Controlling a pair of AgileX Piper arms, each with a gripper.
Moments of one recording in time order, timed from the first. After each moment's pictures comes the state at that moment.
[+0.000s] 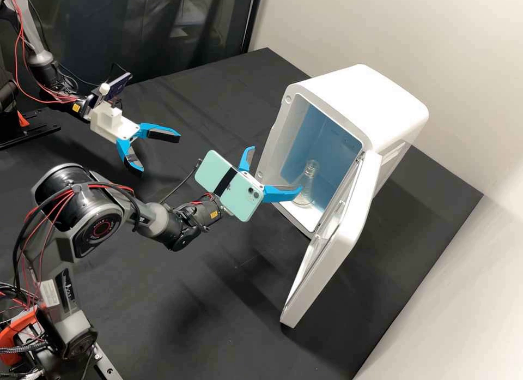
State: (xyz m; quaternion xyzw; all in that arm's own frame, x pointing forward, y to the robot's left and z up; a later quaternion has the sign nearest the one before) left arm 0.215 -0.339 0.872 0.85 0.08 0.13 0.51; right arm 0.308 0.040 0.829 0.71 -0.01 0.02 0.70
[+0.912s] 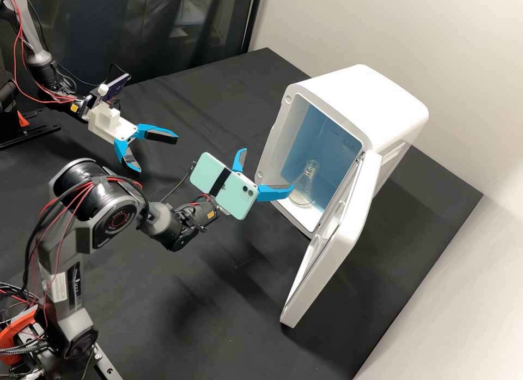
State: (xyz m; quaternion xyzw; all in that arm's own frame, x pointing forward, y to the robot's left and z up) left arm 0.211 -0.339 0.868 0.85 0.08 0.13 0.51; right arm 0.318 0.034 0.803 0.70 0.01 0.01 0.72
